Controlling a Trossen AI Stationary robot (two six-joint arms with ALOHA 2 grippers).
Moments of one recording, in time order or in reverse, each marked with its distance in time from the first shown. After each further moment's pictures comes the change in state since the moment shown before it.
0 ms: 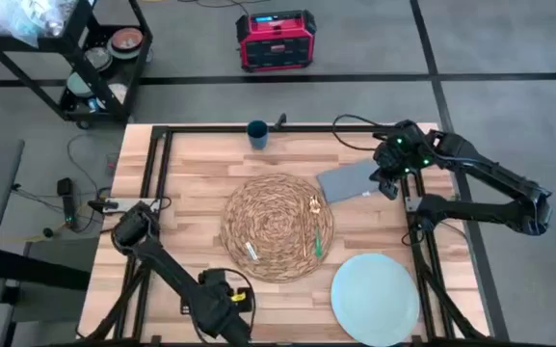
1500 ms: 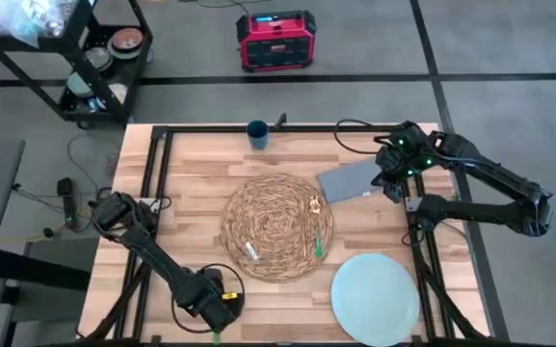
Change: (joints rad) left arm -0.006 -0.213 -0.606 0.681 0.064 0.163; right arm -0.002 -0.012 0.000 -0.042 -0.073 -0.046
